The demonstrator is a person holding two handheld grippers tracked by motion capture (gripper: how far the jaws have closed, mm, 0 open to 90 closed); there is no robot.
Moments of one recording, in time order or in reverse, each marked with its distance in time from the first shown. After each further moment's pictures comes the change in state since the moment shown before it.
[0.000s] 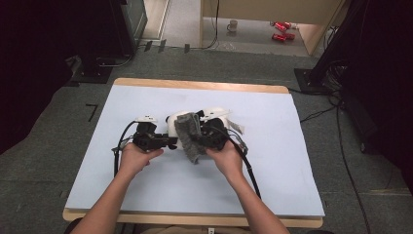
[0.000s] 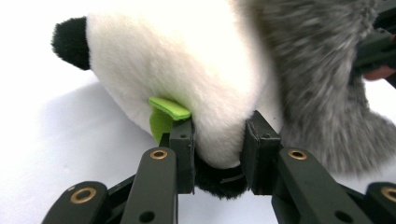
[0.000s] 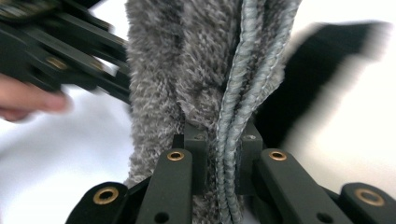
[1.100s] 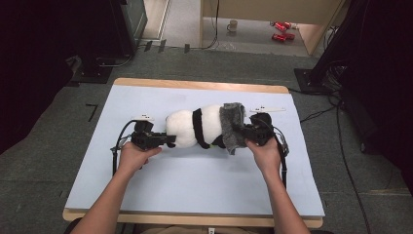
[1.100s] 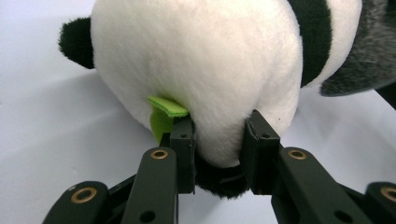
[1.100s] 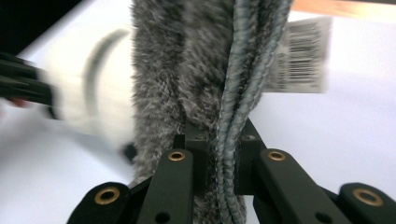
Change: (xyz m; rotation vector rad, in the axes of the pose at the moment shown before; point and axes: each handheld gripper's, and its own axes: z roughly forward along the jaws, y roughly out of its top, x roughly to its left) left arm 0.013 -0.003 0.004 -0.021 -0.023 -0.035; right arm -0.077 -0.026 -0.081 -0.128 -0.093 0.184
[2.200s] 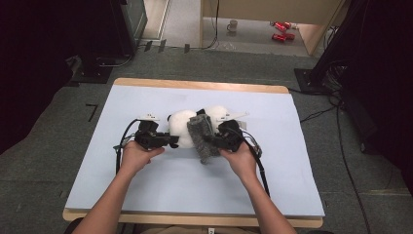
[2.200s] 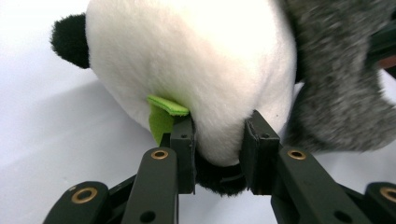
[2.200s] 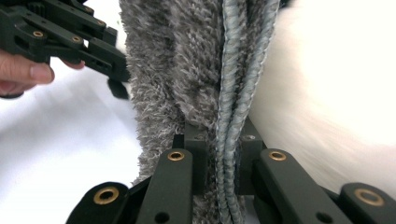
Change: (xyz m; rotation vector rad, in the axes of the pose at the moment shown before) left arm -0.015 0.008 0.004 0.044 0.041 0.072; right arm 0.055 -0.010 0.052 0.110 0.109 -0.156
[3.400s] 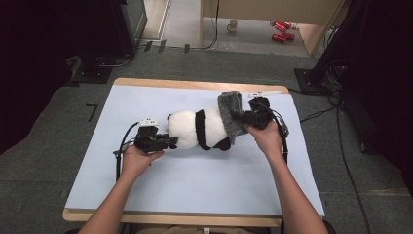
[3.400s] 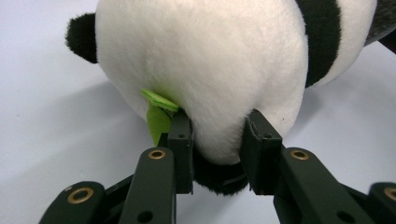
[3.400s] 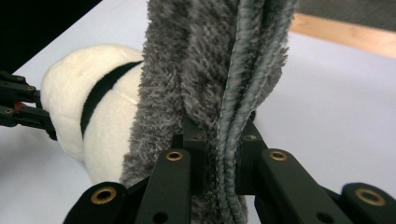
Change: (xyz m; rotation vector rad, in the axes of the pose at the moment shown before) left arm -0.006 -0.014 0.000 -0.054 0.077 0.034; right arm -0.081 0.032 -0.042 -0.057 -0.063 0.102
